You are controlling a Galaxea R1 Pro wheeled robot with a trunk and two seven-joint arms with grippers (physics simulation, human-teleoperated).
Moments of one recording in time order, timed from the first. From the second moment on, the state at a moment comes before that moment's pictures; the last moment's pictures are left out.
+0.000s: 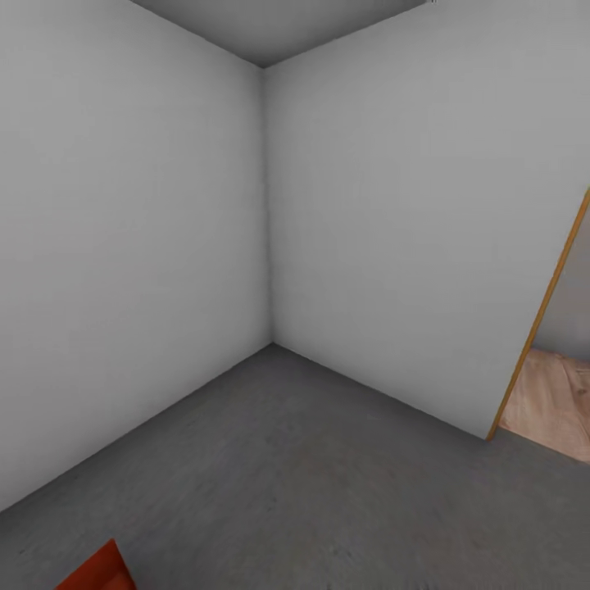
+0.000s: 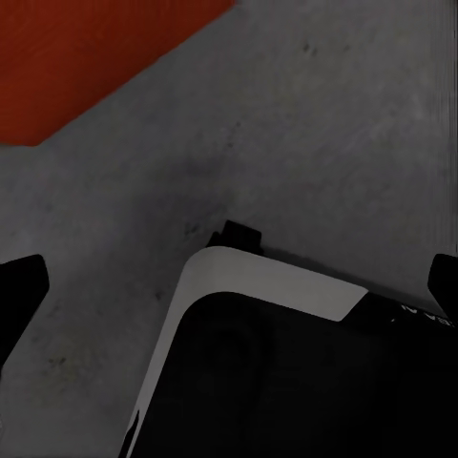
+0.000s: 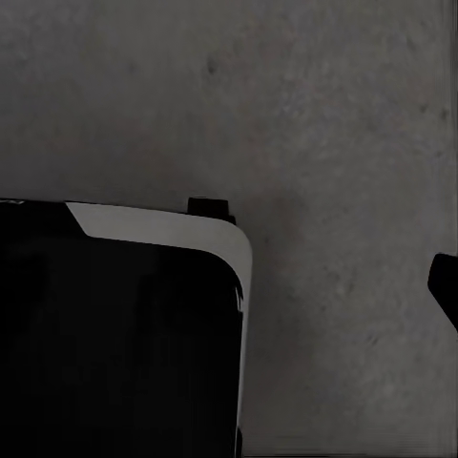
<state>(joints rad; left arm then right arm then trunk) -0.21 0.01 -0.09 0.00 0.41 -0.08 0.11 -0.13 -0.02 0.27 0.03 -0.19 -0.20 -0.03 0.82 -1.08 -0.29</state>
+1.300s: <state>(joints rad) -0.21 0.01 -0.09 0.00 0.41 -0.08 0.12 -0.13 -0.02 0.27 0.03 -0.19 -0.20 -0.03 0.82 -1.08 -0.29</state>
